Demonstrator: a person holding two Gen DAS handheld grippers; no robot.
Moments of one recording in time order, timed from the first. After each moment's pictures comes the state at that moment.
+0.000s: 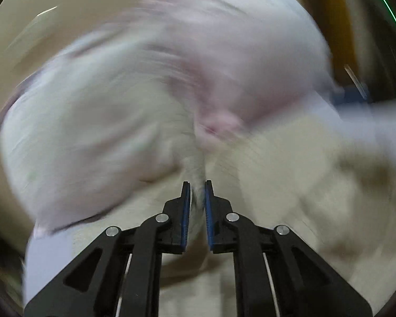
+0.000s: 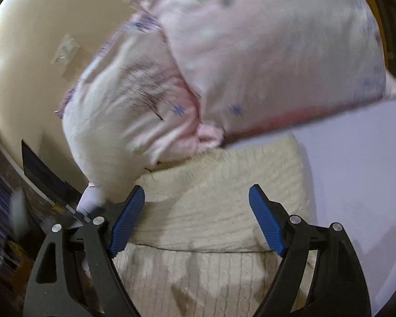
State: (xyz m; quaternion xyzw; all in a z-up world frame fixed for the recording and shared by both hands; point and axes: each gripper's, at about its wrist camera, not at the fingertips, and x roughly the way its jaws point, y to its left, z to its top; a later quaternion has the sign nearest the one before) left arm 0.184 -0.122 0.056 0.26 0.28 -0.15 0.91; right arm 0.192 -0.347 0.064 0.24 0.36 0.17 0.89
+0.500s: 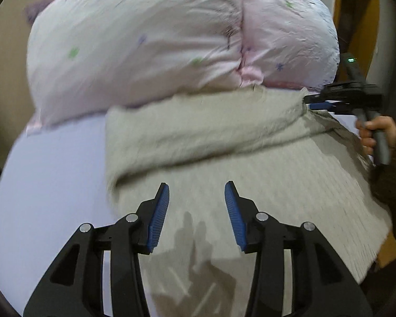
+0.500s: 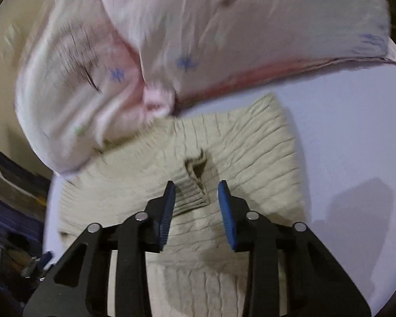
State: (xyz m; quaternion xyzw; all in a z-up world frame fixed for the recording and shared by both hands) left arm 0.107 0.052 0.064 0.04 0.41 -0.14 0.90; right arm 0.260 -0.334 0.005 0.21 0.48 0.11 0.84
